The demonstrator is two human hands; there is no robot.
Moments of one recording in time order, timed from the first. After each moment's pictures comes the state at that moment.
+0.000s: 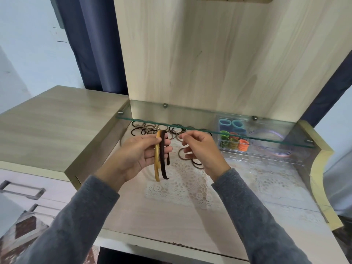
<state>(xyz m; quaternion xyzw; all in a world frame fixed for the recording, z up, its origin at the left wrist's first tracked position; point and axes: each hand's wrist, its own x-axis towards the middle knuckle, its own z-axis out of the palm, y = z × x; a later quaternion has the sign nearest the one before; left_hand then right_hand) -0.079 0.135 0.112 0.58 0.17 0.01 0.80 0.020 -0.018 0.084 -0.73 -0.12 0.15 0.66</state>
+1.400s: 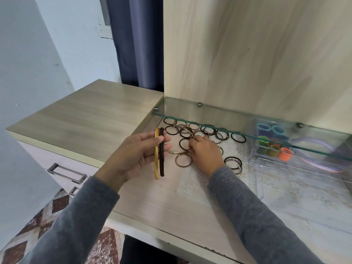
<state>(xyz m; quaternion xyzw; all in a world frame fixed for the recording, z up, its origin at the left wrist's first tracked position) -0.123 0.203 0.102 0.57 0.20 0.09 0.79 0.049 0.062 0.008 -0.90 -0.39 -0.13 0.11</state>
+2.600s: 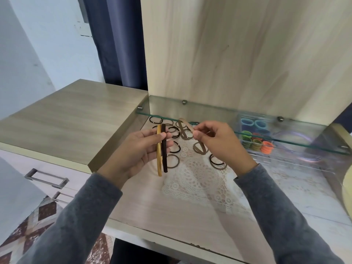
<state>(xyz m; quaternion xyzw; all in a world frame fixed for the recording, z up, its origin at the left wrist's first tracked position) -0.096 0.173 0.102 0.57 0.17 0.07 0.80 0.014 -0.005 0.113 -0.81 -0.28 0.07 0.52</state>
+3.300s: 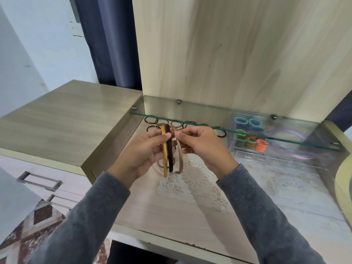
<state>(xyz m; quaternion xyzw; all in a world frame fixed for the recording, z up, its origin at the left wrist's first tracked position) -0.076 0.155 0.093 0.54 0.17 0.06 0.82 0.001 0.013 0.105 -0.71 -0.19 0.22 0.65</state>
